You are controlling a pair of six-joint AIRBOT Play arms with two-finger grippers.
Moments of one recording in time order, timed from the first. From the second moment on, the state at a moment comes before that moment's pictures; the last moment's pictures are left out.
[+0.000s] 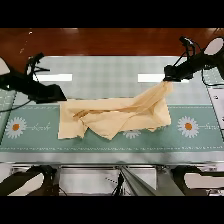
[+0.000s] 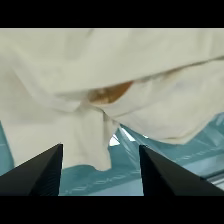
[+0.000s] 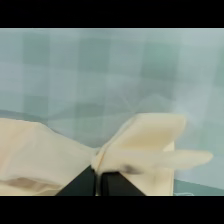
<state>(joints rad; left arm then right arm) -0.01 -1.13 1.09 1.14 -1.41 -1.51 -0.04 -1.52 1.50 -1.24 1.28 1.46</state>
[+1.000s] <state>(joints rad) -0.34 -1.17 0.38 0.37 -0.82 -1.45 -0.01 -1.53 1.50 -1.23 1.27 1.43</state>
